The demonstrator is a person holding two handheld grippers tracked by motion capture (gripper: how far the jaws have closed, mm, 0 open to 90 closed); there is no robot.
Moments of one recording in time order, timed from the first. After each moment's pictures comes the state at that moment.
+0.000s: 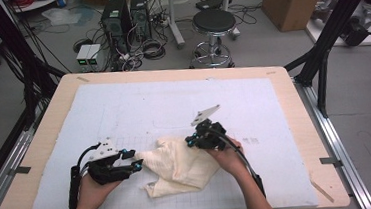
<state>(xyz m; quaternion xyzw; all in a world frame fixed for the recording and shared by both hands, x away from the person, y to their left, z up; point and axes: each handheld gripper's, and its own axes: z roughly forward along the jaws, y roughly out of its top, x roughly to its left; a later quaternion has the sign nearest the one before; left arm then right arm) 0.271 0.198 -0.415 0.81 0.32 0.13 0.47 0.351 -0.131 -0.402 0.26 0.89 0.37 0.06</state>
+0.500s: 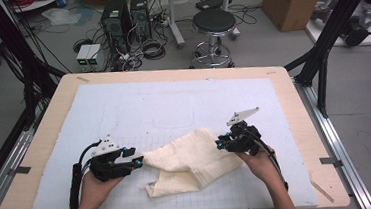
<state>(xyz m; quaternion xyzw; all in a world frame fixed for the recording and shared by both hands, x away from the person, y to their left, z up) 0.279 0.195 -0.417 0.80 0.35 0.12 0.47 0.331 -0.215 -0.398 0.33 0.87 0.37 0.08</state>
